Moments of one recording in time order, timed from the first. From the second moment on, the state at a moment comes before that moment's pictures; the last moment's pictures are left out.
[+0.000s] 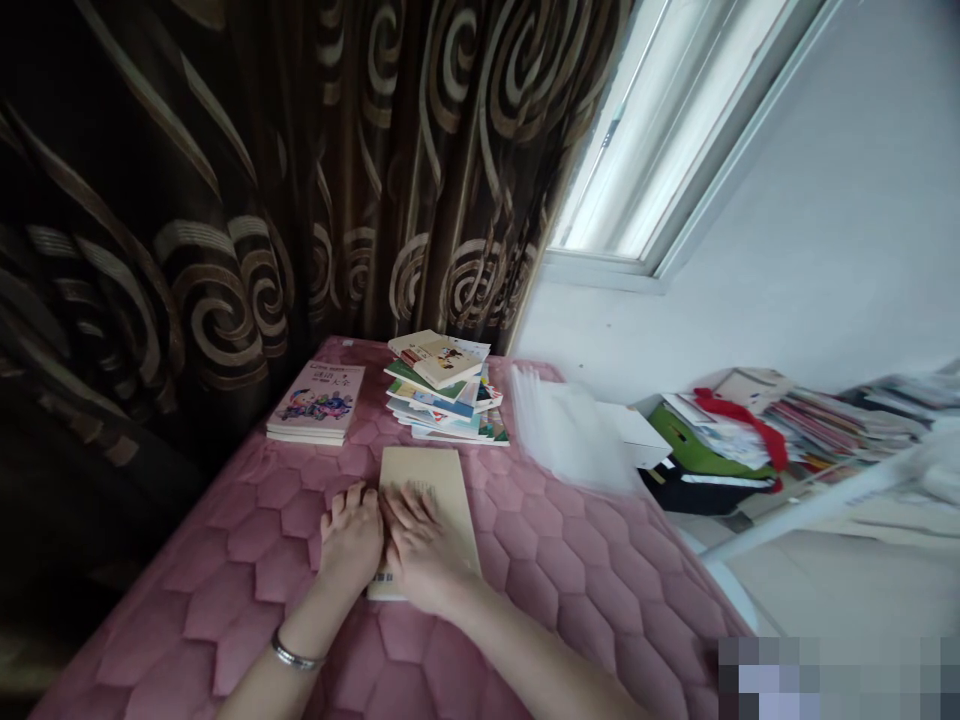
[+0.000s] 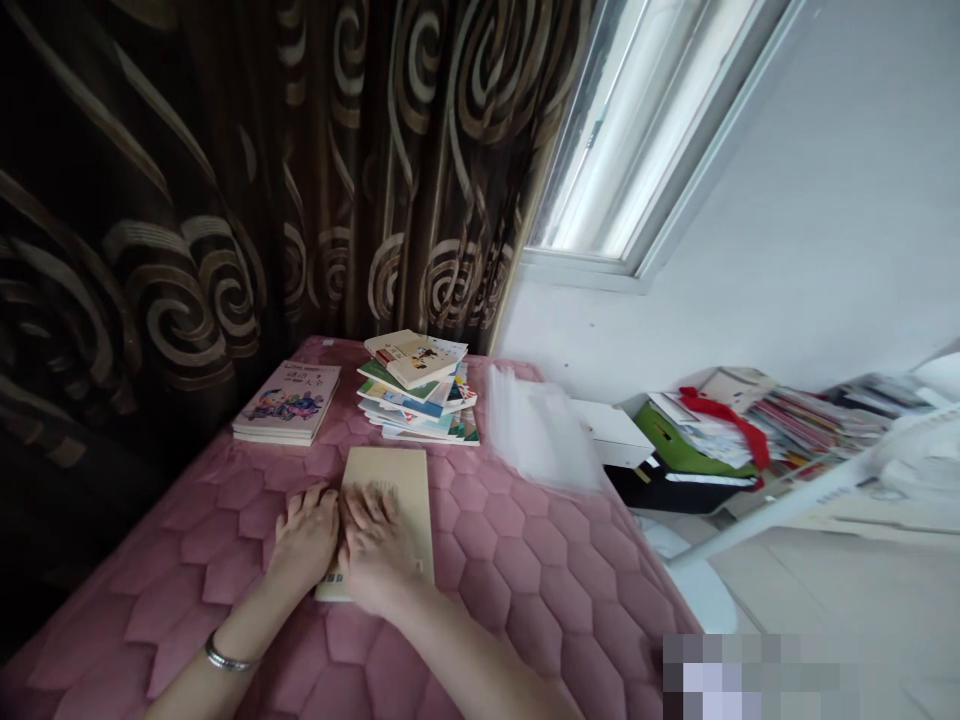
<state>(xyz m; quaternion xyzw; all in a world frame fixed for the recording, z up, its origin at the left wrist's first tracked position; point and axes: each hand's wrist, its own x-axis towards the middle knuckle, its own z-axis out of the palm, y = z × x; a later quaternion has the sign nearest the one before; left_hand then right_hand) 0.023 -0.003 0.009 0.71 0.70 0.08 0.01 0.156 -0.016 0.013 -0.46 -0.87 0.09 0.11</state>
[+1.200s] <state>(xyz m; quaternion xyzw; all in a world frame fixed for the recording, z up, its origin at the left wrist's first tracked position) 0.025 0.000 0.001 0.71 0.70 0.10 -0.02 0.161 0.056 0.015 -0.58 -0.81 0.09 0.07</state>
